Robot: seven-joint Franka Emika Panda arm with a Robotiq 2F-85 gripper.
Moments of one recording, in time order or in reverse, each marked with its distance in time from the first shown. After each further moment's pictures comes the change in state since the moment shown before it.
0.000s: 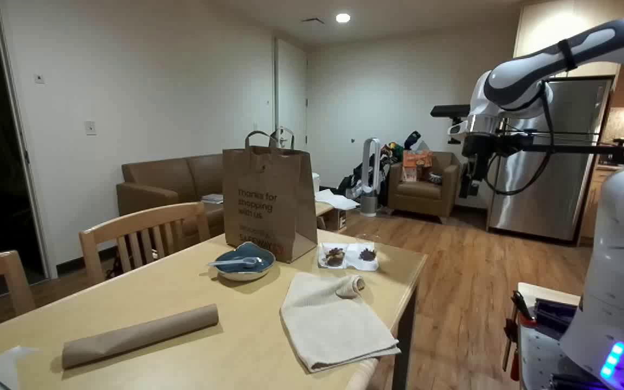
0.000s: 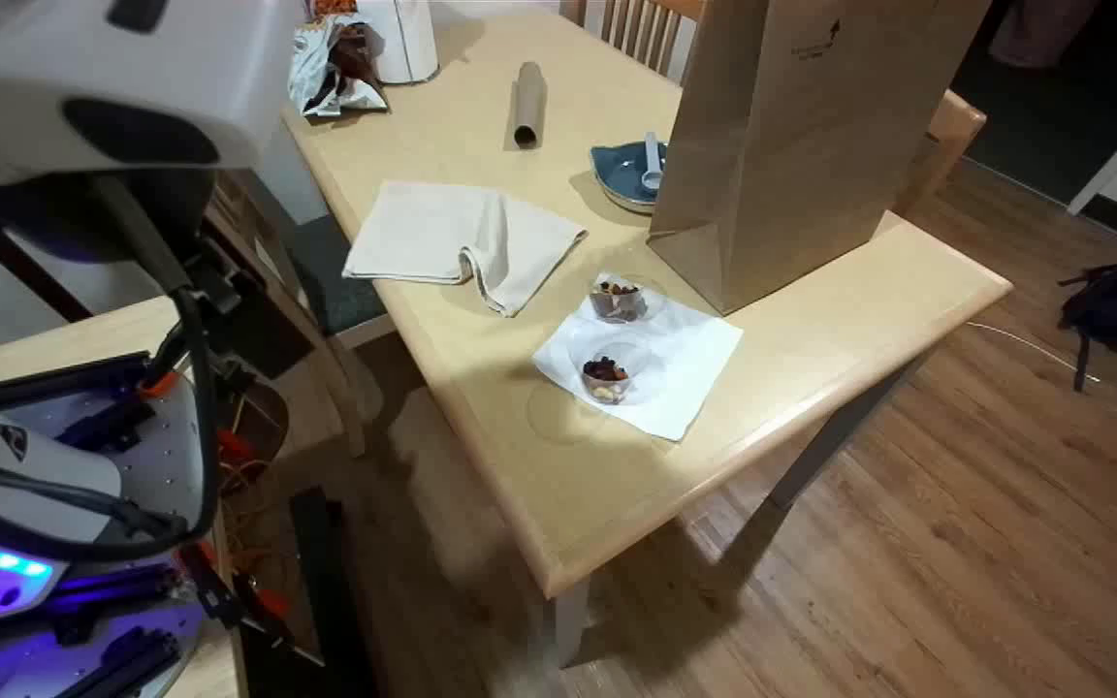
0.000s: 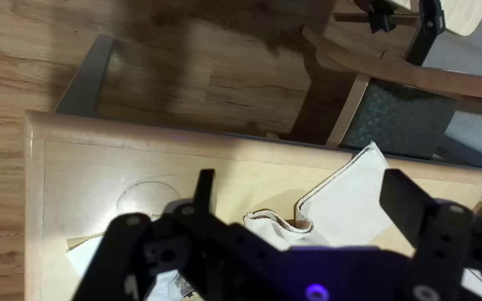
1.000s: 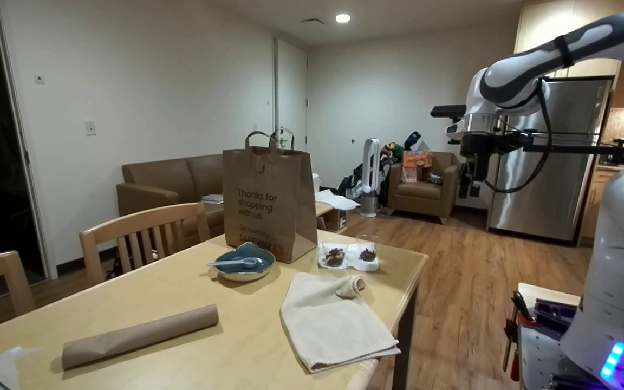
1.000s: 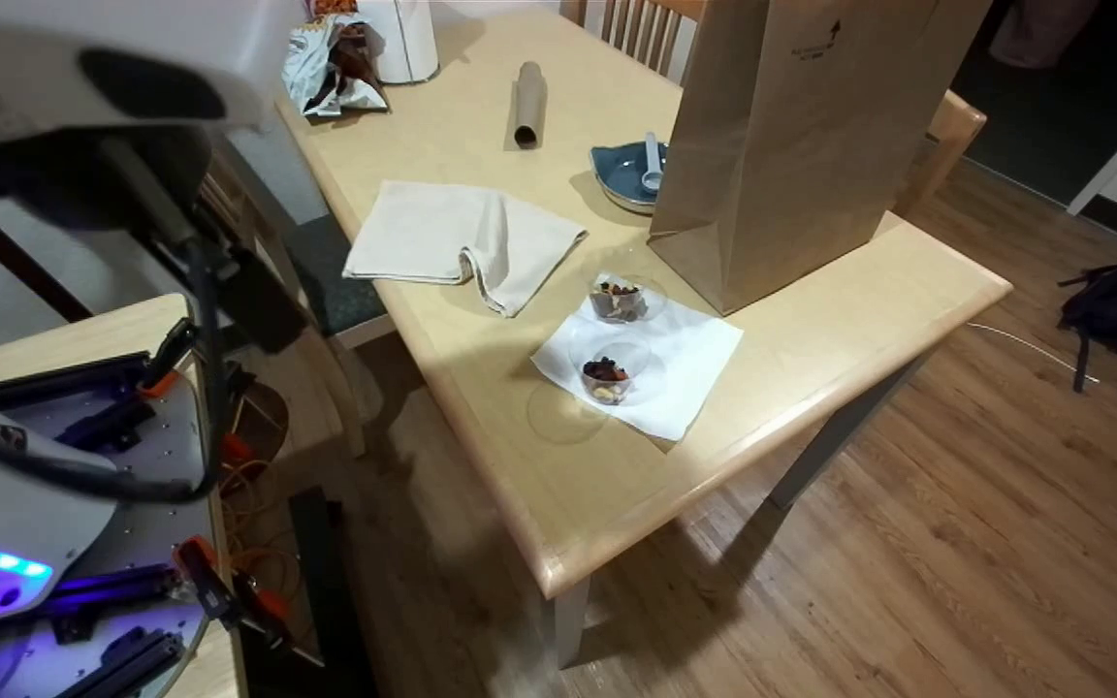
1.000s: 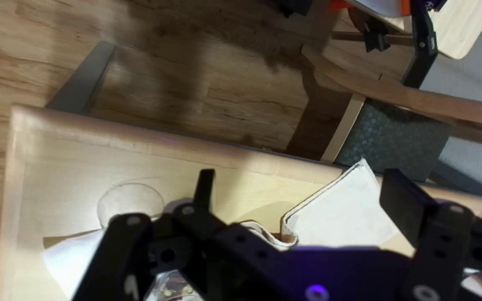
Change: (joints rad) arm -0.056 0.016 0.118 -0.003 0.033 -0.029 -0.039
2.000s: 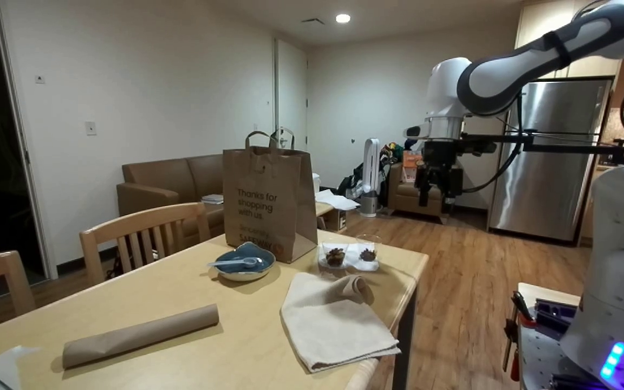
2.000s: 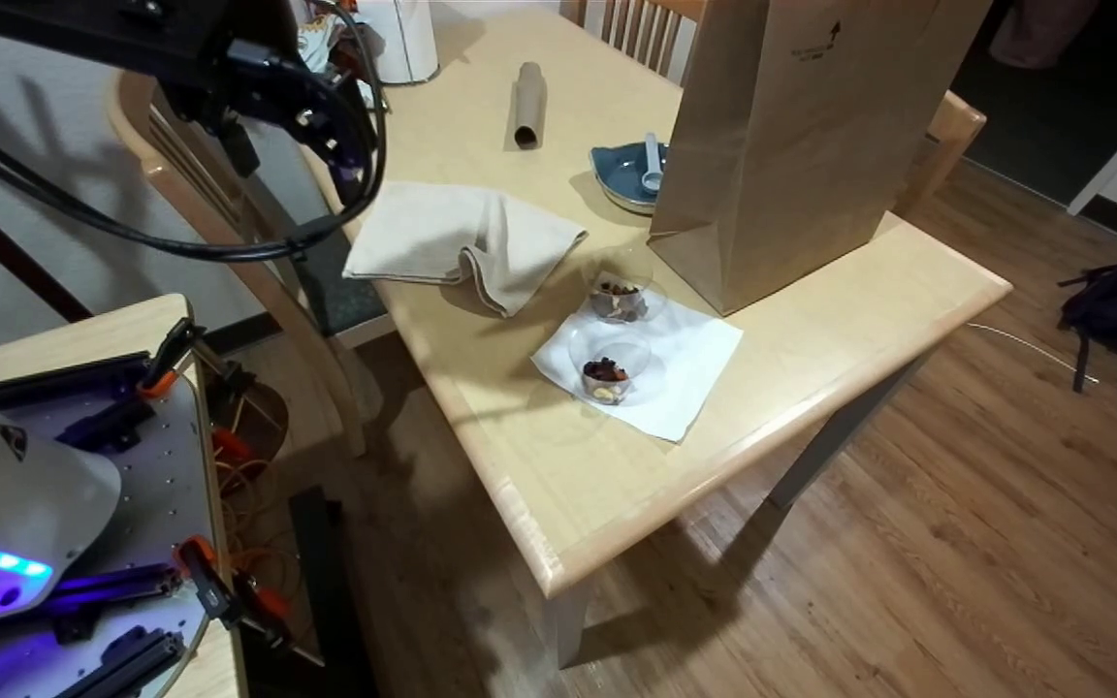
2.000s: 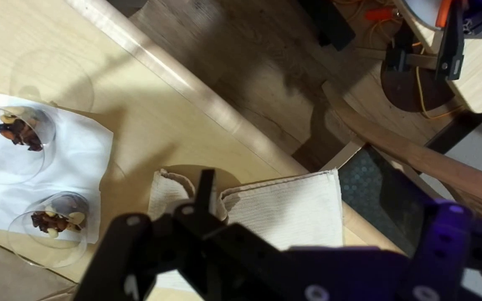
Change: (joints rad) arm 0.225 0.085 0.263 -0.019 0.014 0.171 0.002
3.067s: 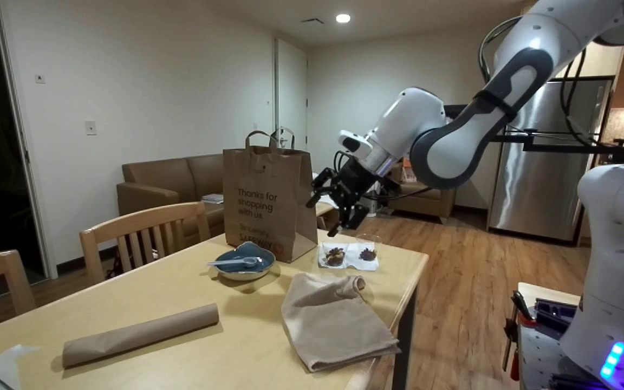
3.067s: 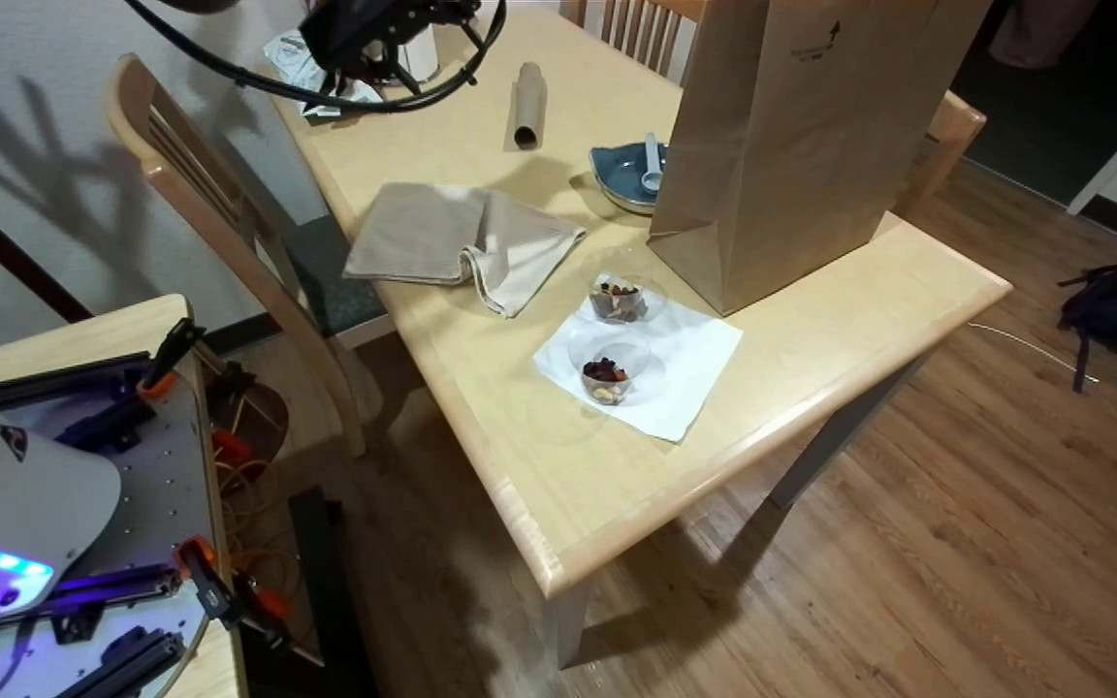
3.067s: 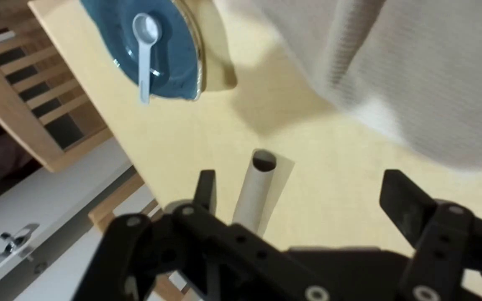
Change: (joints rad) arm 0.282 0.530 0.116 0.133 -0.004 1.055 -0.208
